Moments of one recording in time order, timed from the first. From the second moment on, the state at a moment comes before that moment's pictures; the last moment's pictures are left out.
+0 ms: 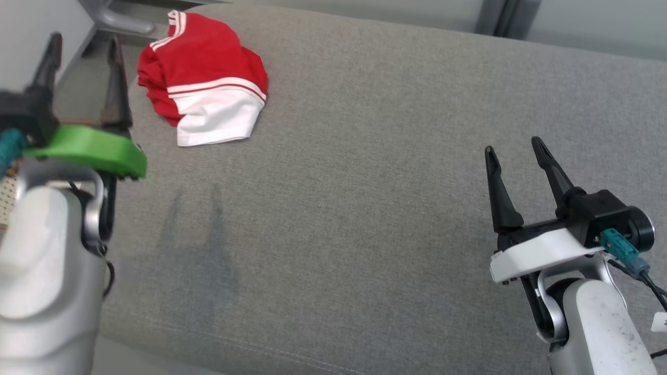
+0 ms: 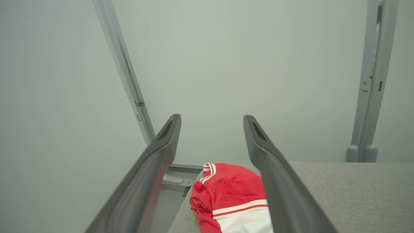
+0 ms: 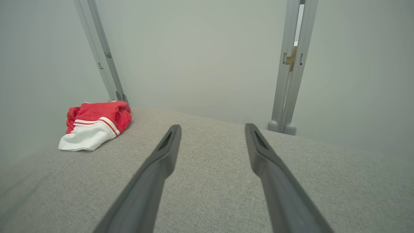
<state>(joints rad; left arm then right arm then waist) -0.59 0.27 -0.13 0.25 -0.26 0.02 -0.11 -0.18 -0.05 0.04 -0.03 0.04 0.13 -0.08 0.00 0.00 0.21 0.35</state>
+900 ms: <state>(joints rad) -1.00 0.40 -0.03 0.87 -0.42 0.02 0.34 -0.29 -0.05 0.04 -0.12 -0.01 0.13 -0.06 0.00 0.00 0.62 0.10</state>
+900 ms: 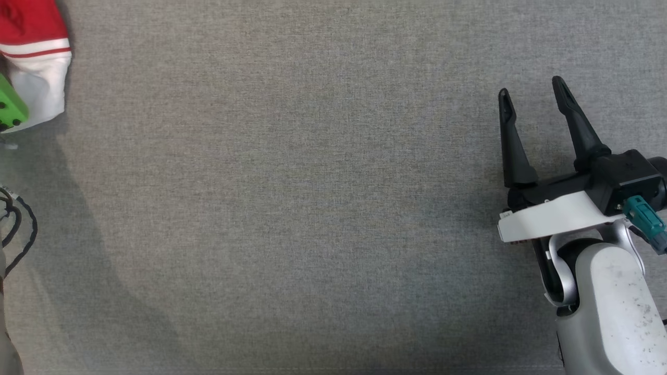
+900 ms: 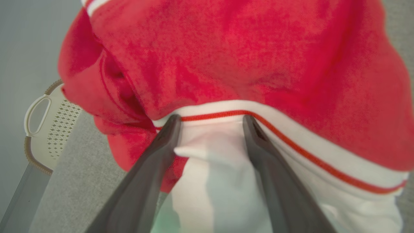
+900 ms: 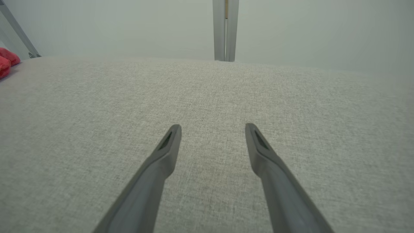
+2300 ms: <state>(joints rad) -1.04 0.05 -0.45 0.63 -0.53 -0.13 0.08 -0.20 -0.05 0.01 0.15 0.15 0.13 -0.22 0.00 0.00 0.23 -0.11</state>
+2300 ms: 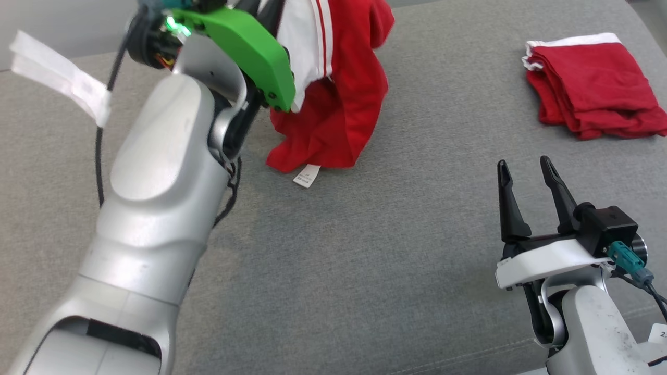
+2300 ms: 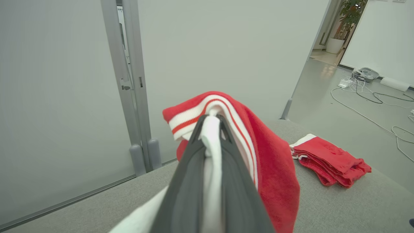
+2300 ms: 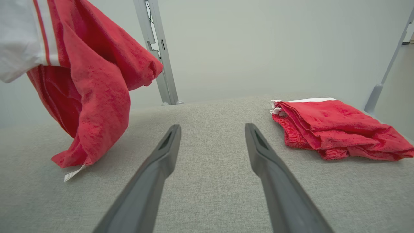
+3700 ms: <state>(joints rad) -0.49 0.09 -0.63 0.55 -0.67 0.07 -0.26 -0.17 -0.05 0.01 0.24 0.12 0.13 -0.23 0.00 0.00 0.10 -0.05</state>
